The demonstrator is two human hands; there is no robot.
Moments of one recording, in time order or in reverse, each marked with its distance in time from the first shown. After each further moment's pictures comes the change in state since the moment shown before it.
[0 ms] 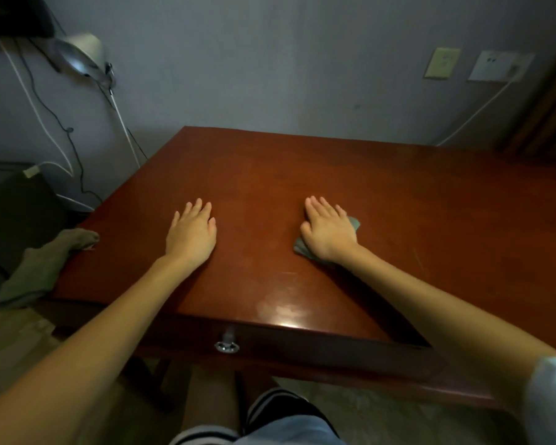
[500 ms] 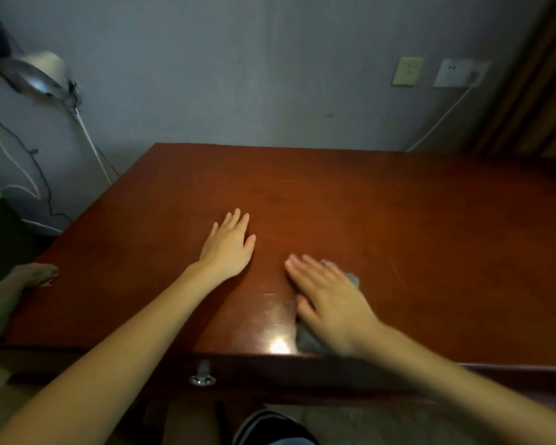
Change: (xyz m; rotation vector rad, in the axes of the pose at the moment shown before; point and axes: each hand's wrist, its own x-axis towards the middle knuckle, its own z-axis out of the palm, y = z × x) left_hand 0.013 0.089 0.011 -0.038 -0.139 0.268; right_hand -0.107 0.014 0.002 -0.002 0.108 -0.260
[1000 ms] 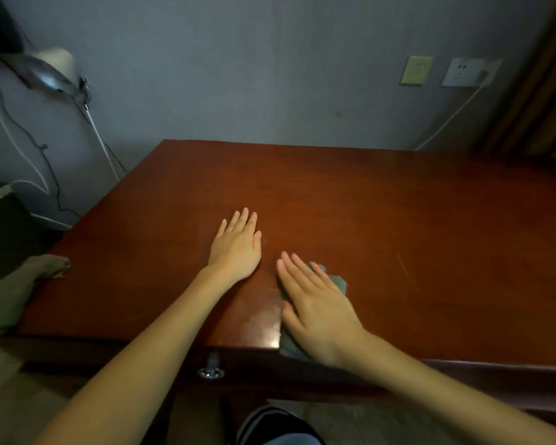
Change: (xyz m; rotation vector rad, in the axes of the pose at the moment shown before) left_hand -0.005 -0.001 0.011 0.075 0.010 -0.019; right_hand 0.003 -0.038 0.004 0.050 -0.023 -0.020
